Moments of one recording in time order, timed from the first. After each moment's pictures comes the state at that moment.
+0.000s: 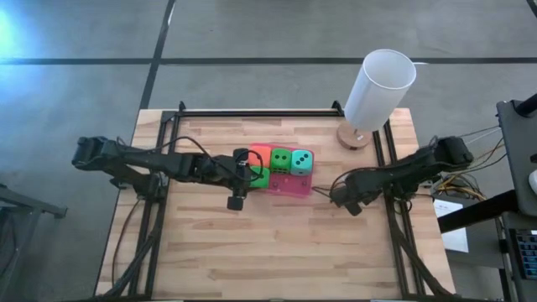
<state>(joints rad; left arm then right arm) -0.08 1.35 0.94 -0.23 -0.14 0.23 0.20 1.46 0.73 -1.29 0.05 1.19</state>
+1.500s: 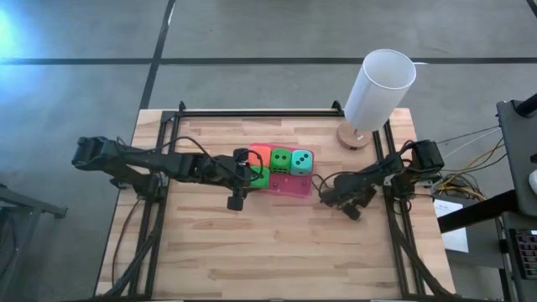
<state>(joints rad) -0.08 1.35 0.94 -0.23 -0.14 0.23 0.13 1.74 0.74 -1.21 0.00 0.93</state>
